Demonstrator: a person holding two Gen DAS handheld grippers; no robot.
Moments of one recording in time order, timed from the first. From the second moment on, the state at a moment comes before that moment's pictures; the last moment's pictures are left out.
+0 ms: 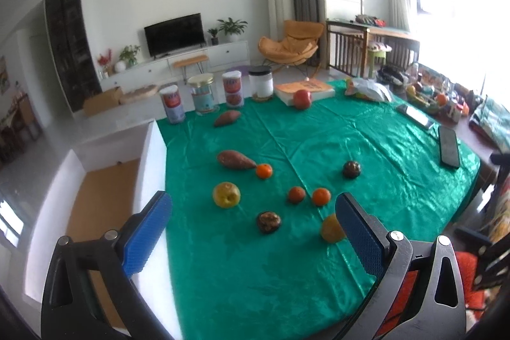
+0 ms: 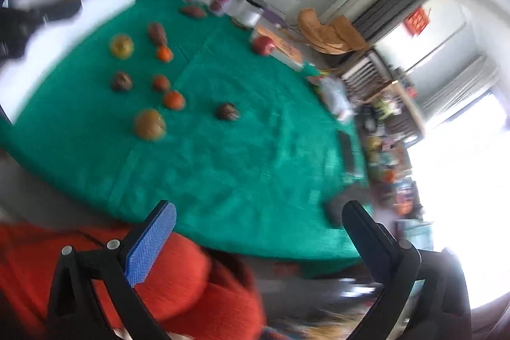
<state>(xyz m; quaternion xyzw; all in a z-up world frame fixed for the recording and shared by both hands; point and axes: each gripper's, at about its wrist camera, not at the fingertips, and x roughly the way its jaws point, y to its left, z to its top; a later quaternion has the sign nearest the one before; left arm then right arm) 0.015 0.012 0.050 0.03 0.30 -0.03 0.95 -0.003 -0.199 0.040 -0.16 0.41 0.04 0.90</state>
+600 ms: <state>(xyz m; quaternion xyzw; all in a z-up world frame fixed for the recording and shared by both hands) 0.008 -0.003 -0.062 0.03 0.35 -0.02 0.94 -0.026 -0.217 -0.069 0.08 0.33 -0.03 0.94</state>
